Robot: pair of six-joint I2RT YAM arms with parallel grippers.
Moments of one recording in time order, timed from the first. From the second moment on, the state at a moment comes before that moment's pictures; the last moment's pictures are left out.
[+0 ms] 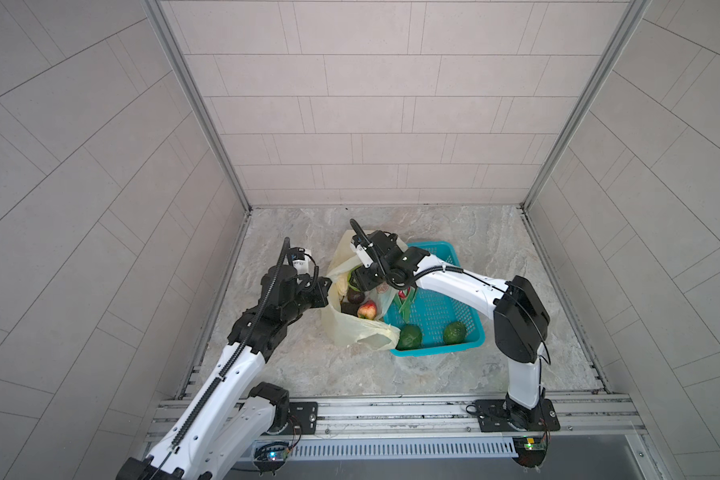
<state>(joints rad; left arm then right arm) -0.31 0.83 0.70 -0.39 0.22 -0.50 0.77 1.98 1.66 -0.57 -0.01 0.23</state>
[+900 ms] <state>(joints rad) -0.32 0.90 0.72 -0.38 0.19 -0.52 0.73 1.75 1.60 -0.65 -0.15 0.23</state>
